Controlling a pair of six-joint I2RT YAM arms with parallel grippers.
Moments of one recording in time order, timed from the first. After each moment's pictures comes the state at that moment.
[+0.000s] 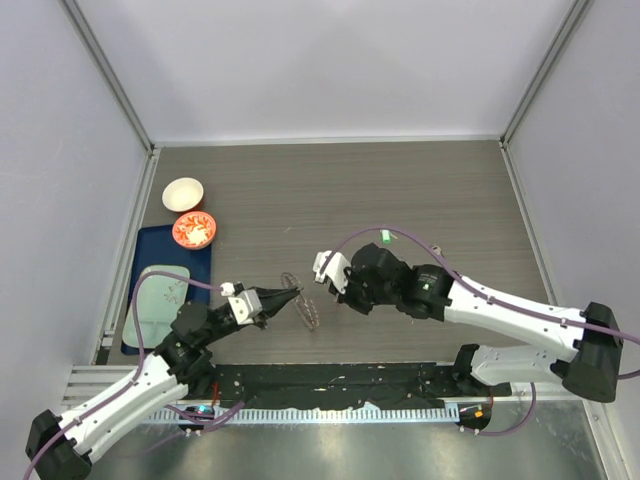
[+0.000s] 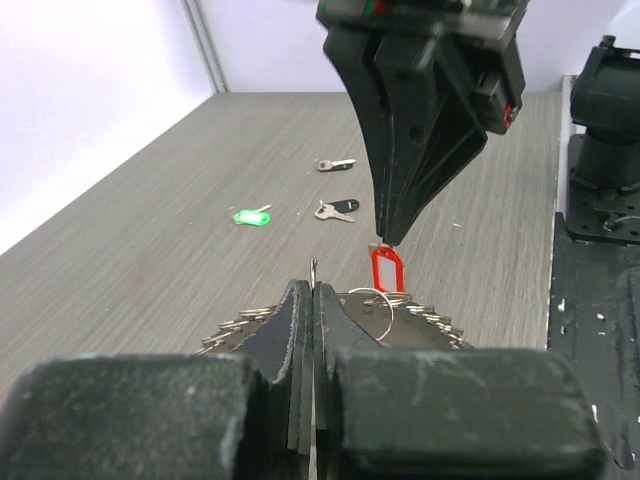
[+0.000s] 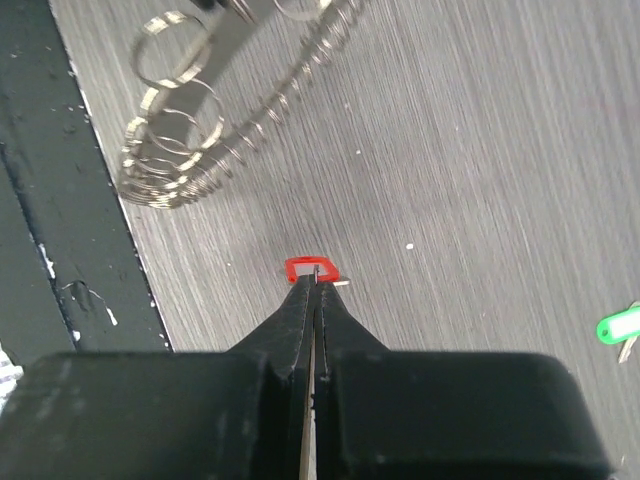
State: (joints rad) left arm -0.79 0.40 0.11 0.44 0.38 0.13; right arm 1.07 1.13 0.90 -0.47 -0.05 -0.23
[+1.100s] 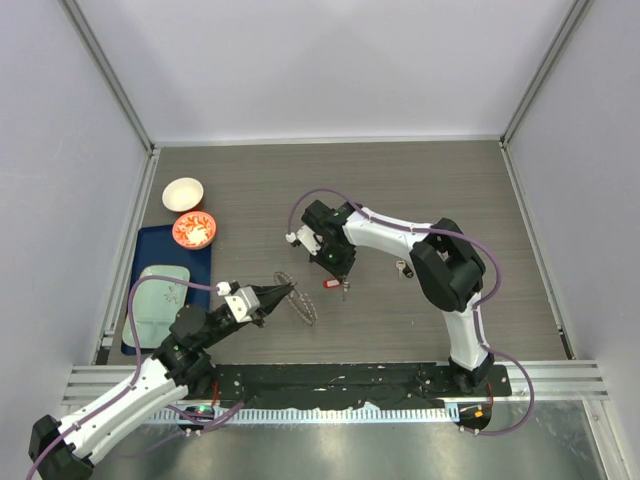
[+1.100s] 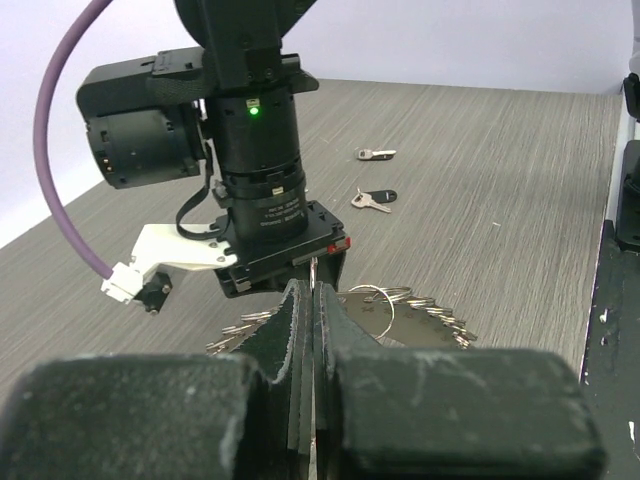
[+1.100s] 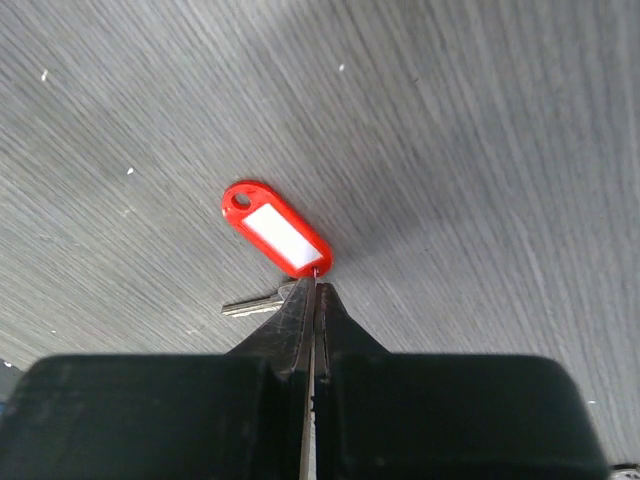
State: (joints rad) left arm -0.79 0.32 0.09 0.39 0.25 0.13; right arm 0.80 2.03 1.50 -0.88 -0.09 -0.25
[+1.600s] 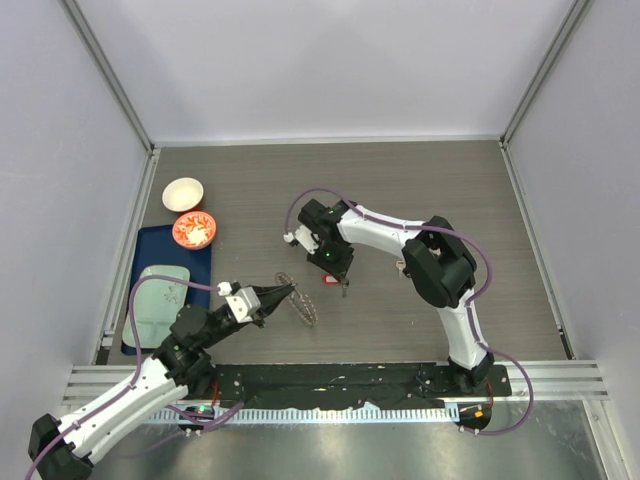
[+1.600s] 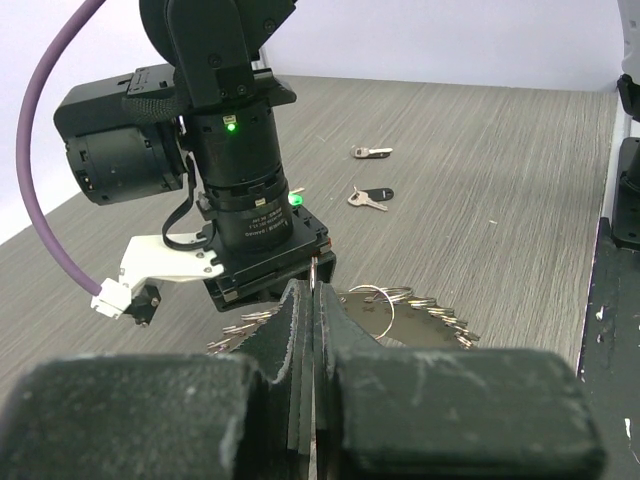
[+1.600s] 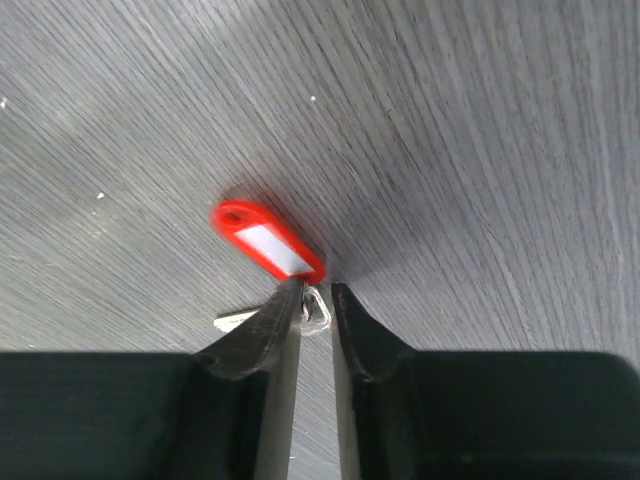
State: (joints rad) left arm -0.80 0.33 0.09 0.39 0.25 0.13; right arm 0.80 2.10 1.59 -0.93 -0.06 -0.27
